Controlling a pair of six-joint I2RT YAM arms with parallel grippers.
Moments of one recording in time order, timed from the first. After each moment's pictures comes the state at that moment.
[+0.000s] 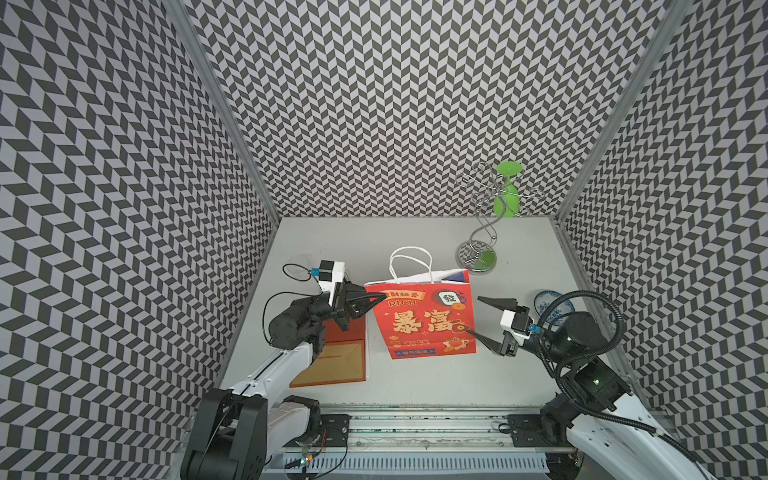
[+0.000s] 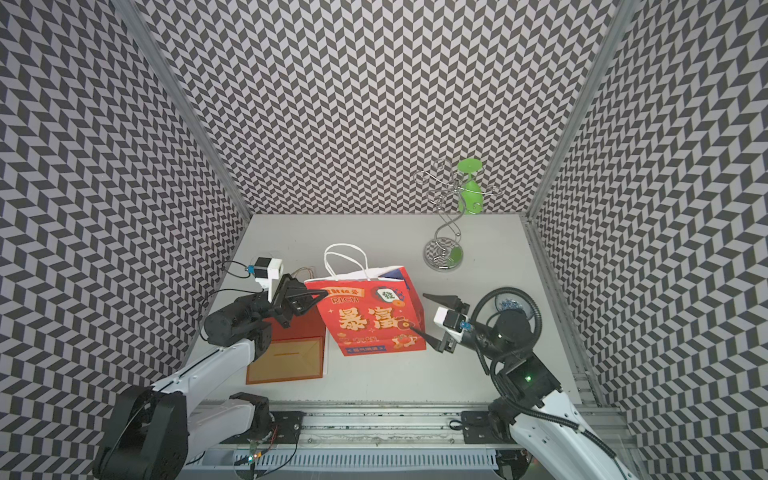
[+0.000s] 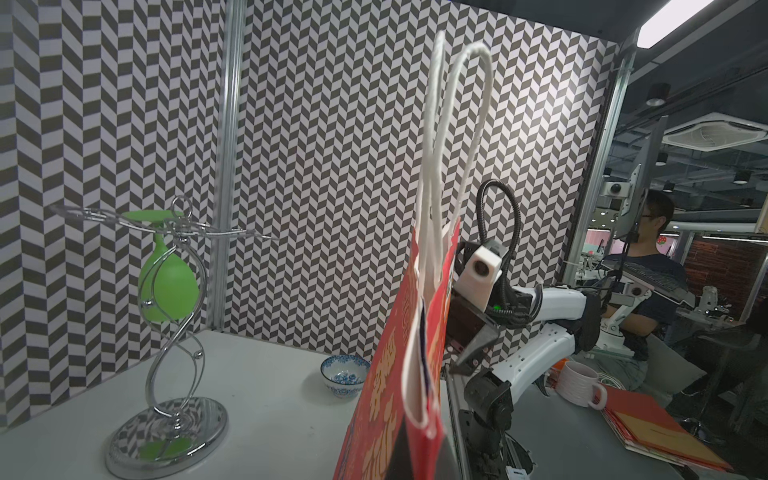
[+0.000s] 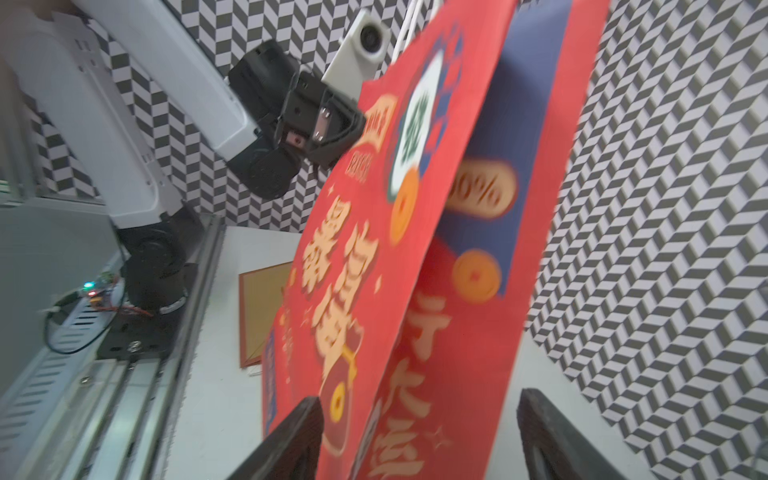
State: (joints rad) left arm -0.19 1.13 0.42 1.58 1.21 -1.00; right arm 0.53 0.53 0.51 0.07 -0.58 -0.36
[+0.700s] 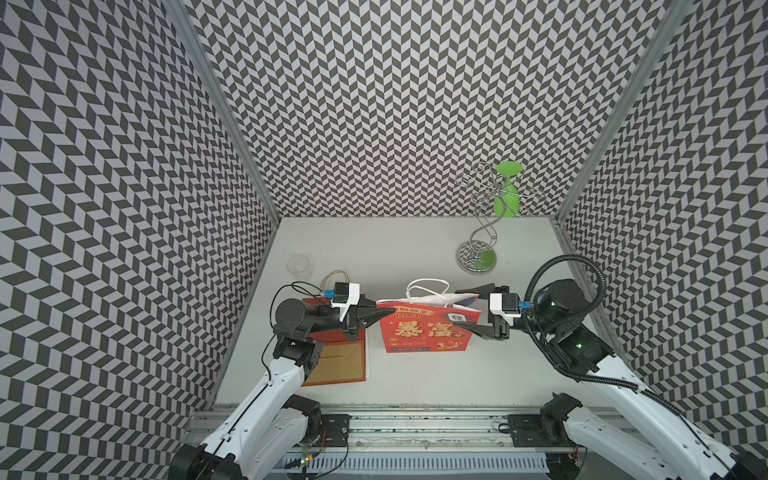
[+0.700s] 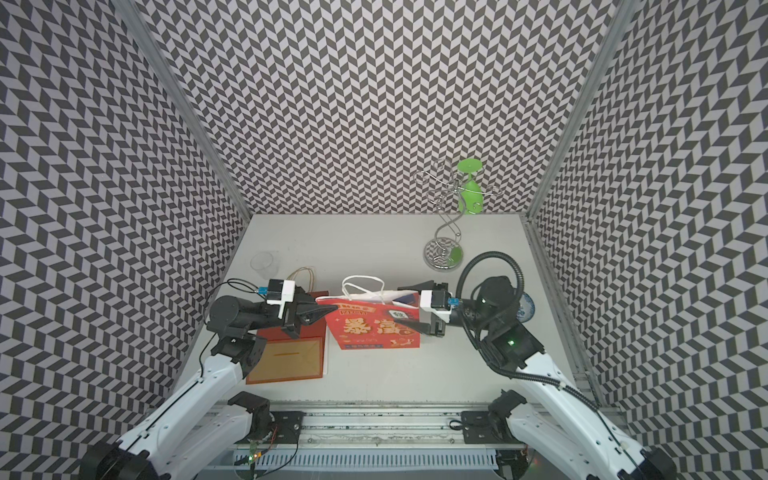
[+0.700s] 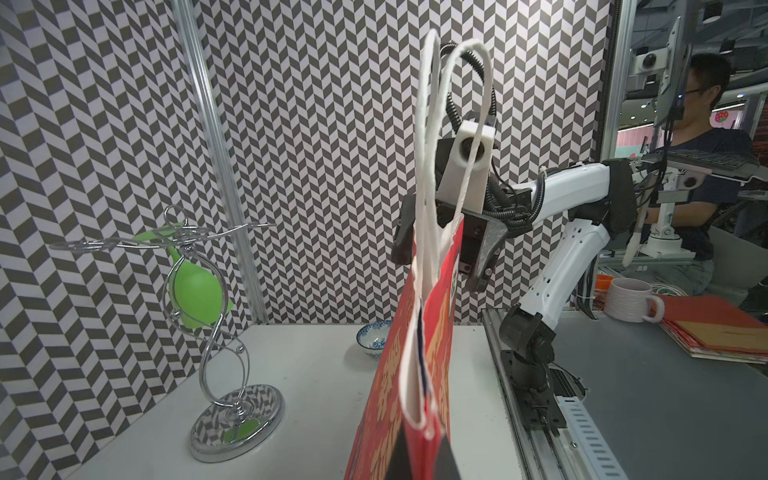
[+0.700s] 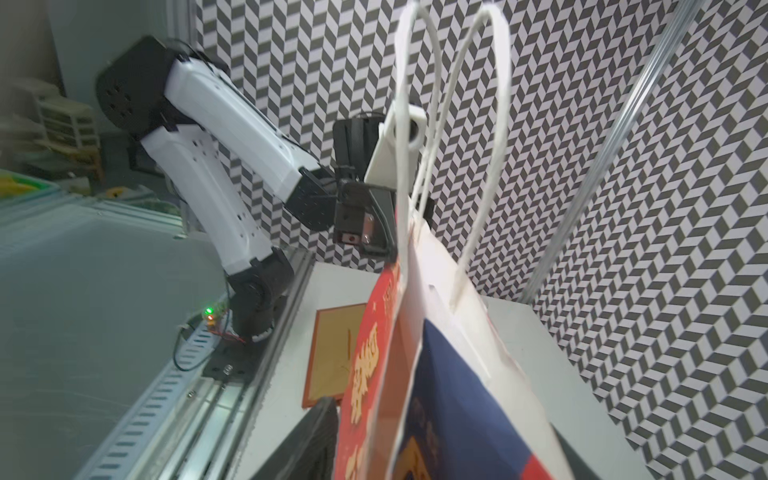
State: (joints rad) left arm -0.29 0.88 0.47 0.78 1.20 -0.28; right arm 0.53 0.81 0.69 0.16 -0.93 -0.33
